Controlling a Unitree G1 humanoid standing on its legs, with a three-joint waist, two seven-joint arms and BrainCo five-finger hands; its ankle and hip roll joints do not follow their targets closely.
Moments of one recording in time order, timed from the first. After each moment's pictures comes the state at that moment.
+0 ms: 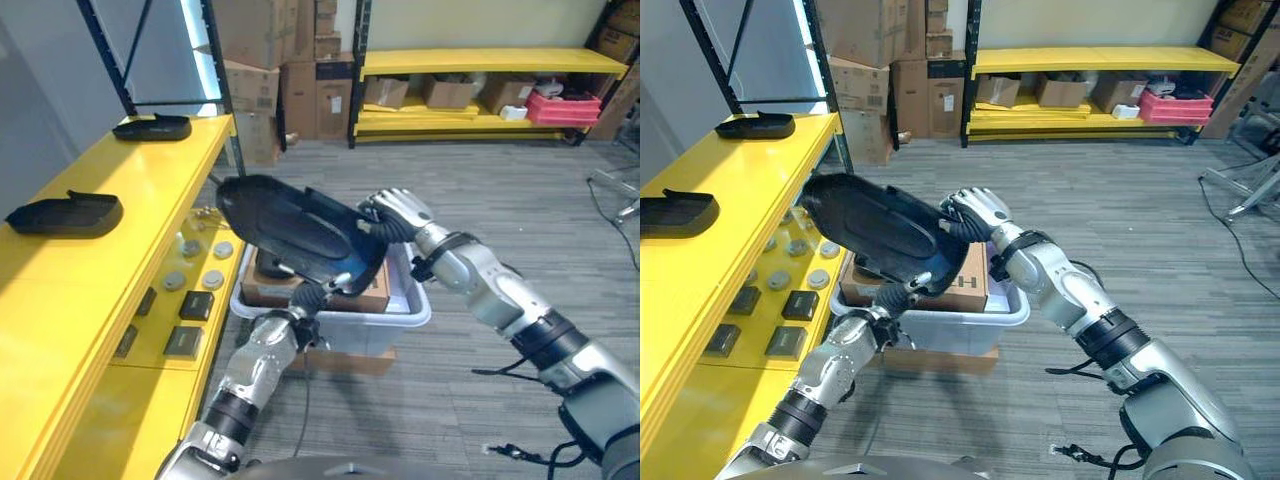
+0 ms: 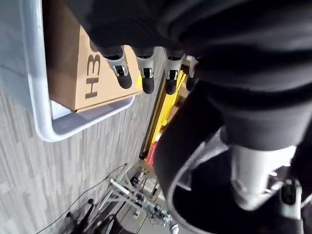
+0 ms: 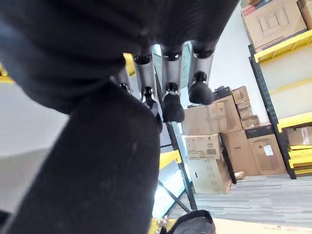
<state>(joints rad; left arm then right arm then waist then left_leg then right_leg) -0.20 -0.06 -0.29 0.25 -0.49 0.25 -0.04 -0.57 -0.77 0.58 0.05 -0.47 -0.08 -0.07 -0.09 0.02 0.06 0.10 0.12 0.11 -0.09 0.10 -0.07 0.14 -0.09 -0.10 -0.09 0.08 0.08</state>
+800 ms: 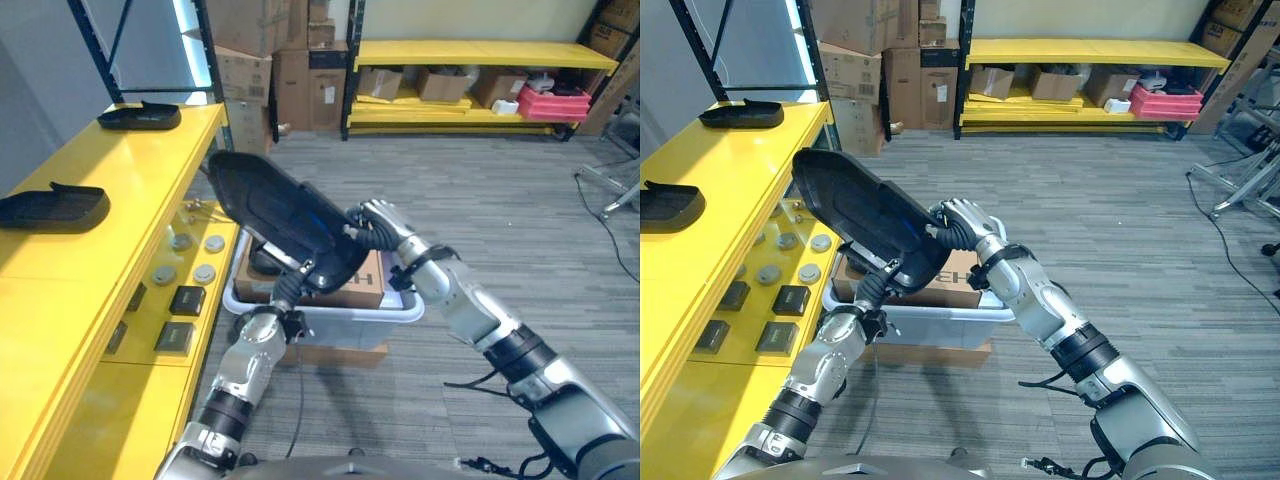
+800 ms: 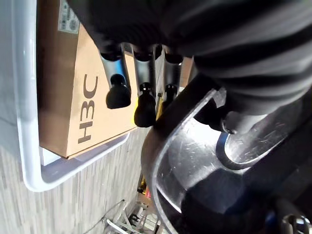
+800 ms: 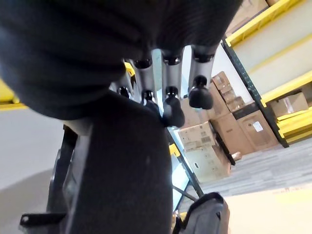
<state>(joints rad) -0.20 -0.04 -0.26 0.25 -0.36 0.21 0.08 -0.48 -0.63 0.54 0.05 -0.36 -0.03 -0.07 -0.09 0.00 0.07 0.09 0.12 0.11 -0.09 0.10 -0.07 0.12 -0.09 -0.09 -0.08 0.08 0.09</state>
